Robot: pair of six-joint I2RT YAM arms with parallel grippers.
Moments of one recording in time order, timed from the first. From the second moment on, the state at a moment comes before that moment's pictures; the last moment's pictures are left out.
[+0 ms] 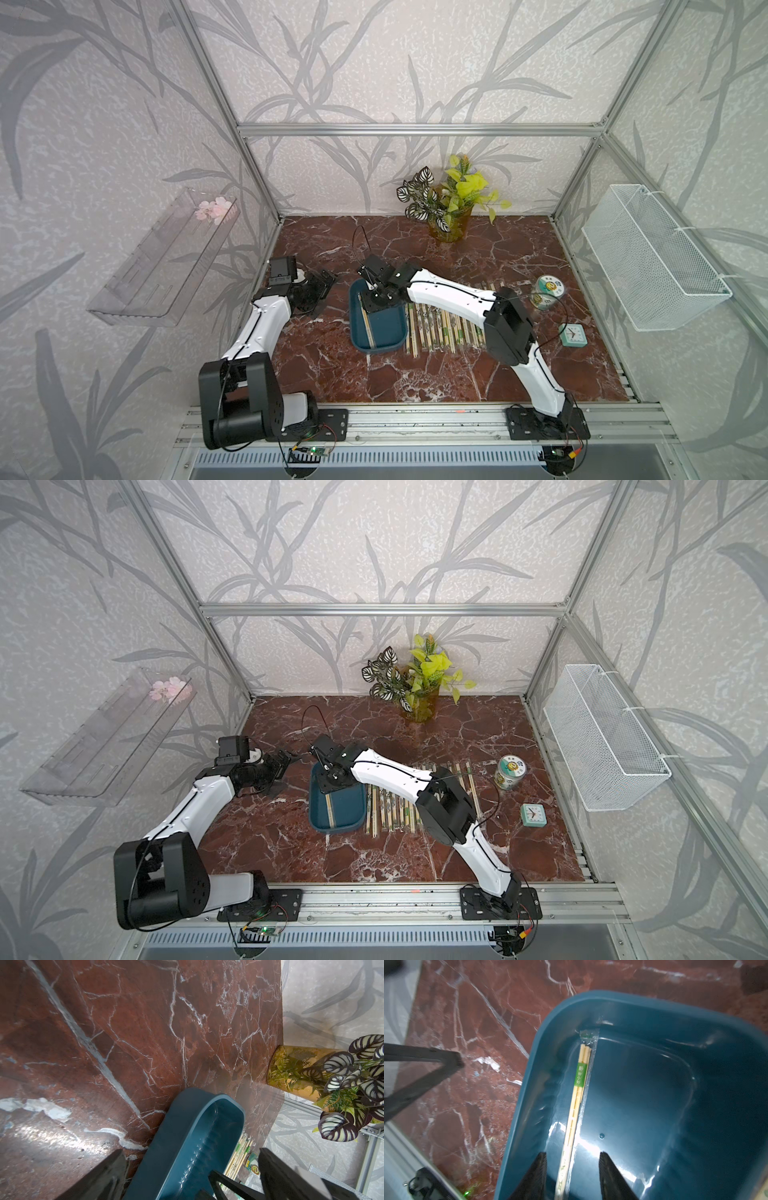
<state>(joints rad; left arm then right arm) 0.20 1.32 0.83 -0.49 0.51 -0.85 0.99 2.28 2.00 -0.81 -0.04 0.57</state>
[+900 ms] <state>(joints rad) 0.22 1.33 0.81 -0.48 0.53 -0.87 1.06 2.66 2.48 -1.04 0.16 0.50</state>
